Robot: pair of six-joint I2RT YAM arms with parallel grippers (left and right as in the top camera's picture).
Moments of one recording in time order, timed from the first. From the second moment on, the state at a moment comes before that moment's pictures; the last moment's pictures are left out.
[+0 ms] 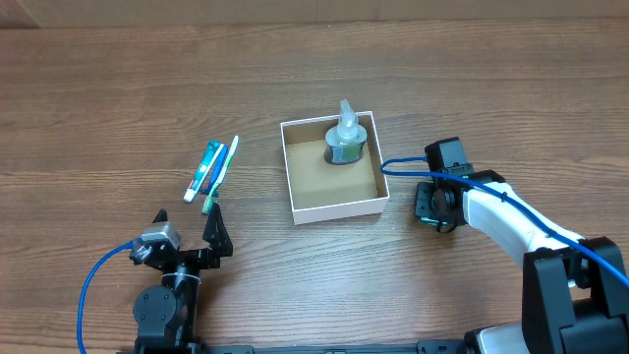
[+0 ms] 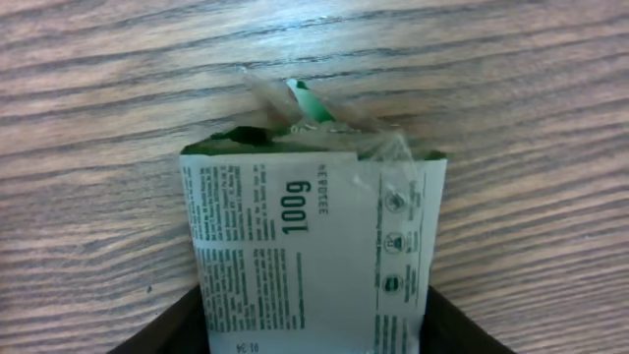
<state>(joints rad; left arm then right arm) -0.03 0.01 0.01 -0.08 -0.03 -0.32 0.19 1.63 0.82 -0.55 0.11 0.38</state>
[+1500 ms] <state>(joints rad) -0.03 0.01 0.01 -0.08 -0.03 -0.32 0.60 1.66 1.28 -0.81 0.09 0.38</state>
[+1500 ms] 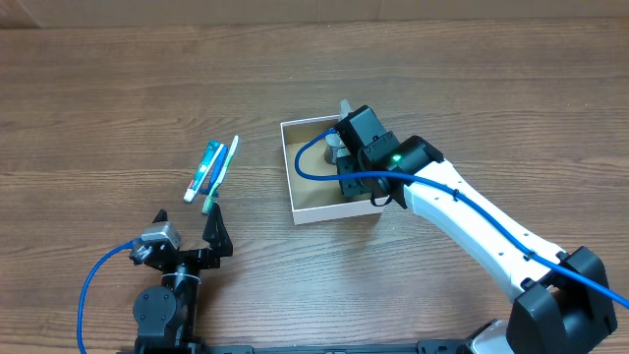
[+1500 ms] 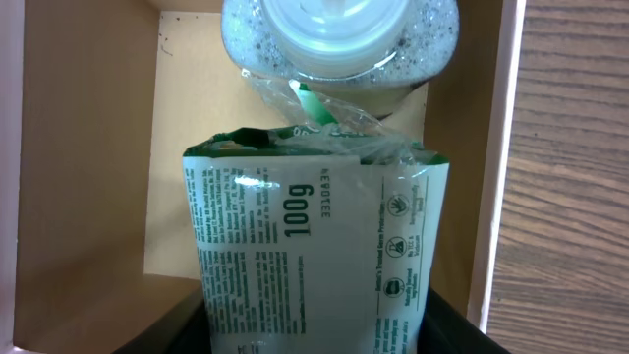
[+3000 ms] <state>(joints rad) -0.03 0.01 0.01 -0.08 -0.03 -0.32 0.20 1.50 1.15 -0.95 0.01 0.49</state>
